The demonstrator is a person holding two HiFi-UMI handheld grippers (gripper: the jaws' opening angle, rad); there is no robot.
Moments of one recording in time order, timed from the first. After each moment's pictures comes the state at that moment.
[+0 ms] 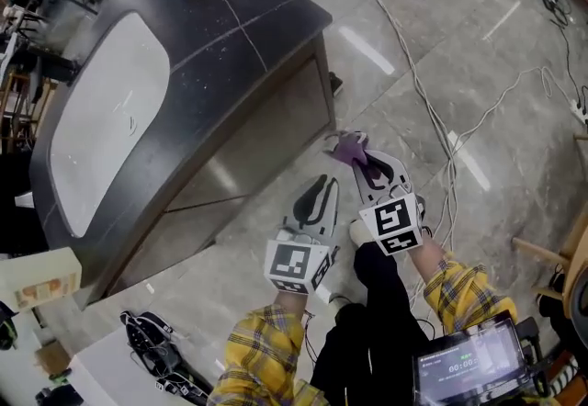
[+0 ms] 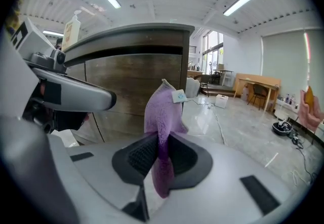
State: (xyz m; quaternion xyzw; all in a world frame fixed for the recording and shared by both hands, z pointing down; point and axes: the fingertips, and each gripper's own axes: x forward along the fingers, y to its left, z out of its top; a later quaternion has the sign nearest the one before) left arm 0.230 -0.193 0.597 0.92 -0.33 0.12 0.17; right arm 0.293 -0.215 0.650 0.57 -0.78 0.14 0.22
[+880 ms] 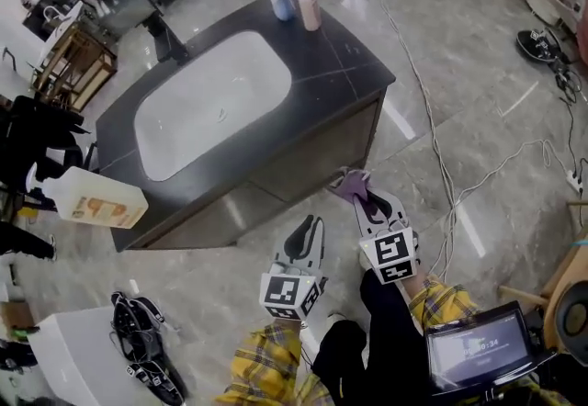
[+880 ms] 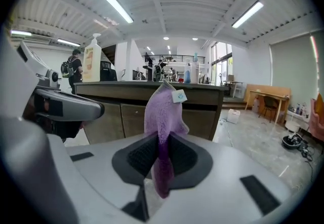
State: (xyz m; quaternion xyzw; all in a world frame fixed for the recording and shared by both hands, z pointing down) left arm 0.084 -0.123 0.452 0.88 -0.45 0.08 0.16; right arm 0.180 -0.161 0.483 0.53 -0.82 0.10 0.18
